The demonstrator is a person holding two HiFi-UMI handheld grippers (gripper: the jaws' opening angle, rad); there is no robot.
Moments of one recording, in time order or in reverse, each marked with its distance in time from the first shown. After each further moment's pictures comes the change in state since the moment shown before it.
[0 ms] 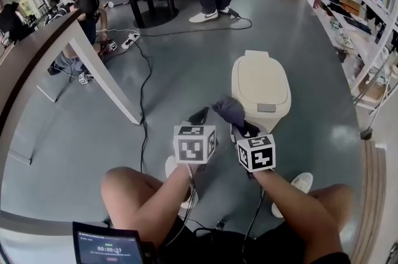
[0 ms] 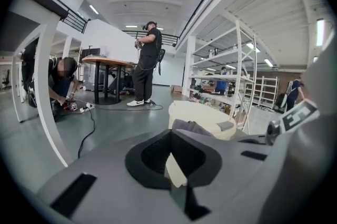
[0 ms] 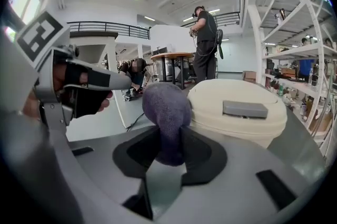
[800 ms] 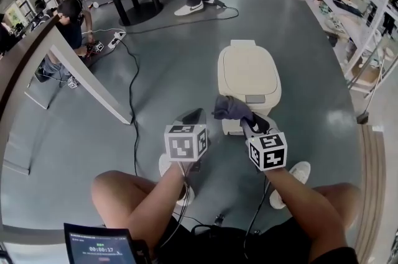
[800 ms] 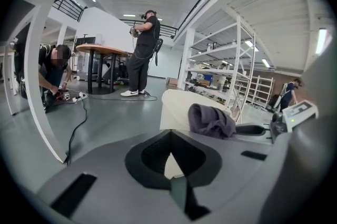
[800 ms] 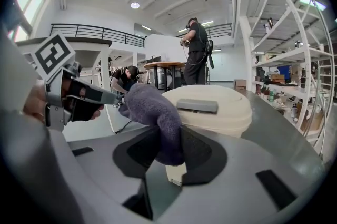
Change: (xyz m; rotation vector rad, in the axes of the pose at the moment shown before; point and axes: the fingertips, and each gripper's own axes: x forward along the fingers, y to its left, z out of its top) left arm 0.015 -0.022 -0.028 -0.015 0.098 -0.057; right arm -0.037 -0.060 -0.010 0.009 -0.107 -0.070
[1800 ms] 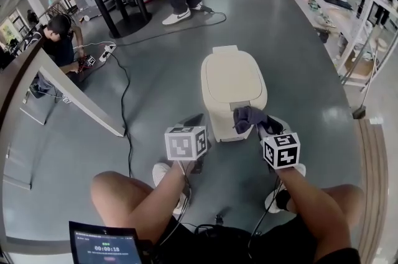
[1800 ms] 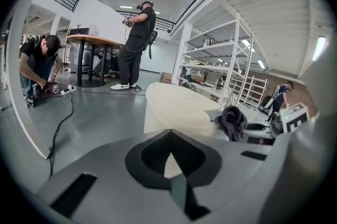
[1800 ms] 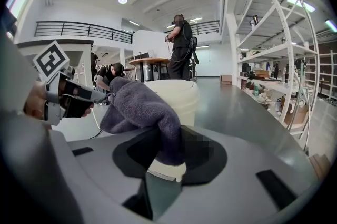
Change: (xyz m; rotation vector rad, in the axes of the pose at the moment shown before) left arm 0.066 -0.032 -0.002 -0.010 0.048 -0.083; right arm -0.009 -0.105 -0.030 0.061 0.051 -0.123
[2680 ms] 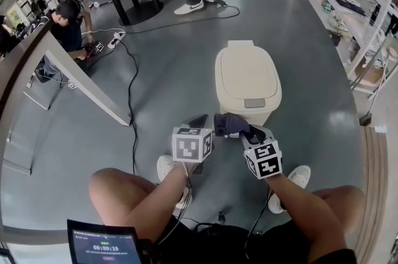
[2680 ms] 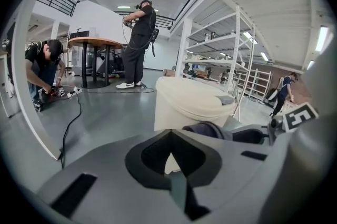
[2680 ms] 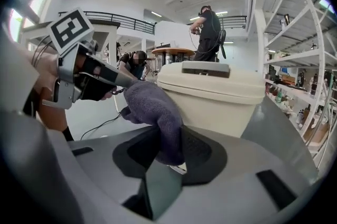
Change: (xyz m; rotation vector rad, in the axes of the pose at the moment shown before) left arm -0.010 0.022 -0.030 0.035 0.039 0.051; right arm 0.030 0.098 -0.041 -0.174 0.080 0.172
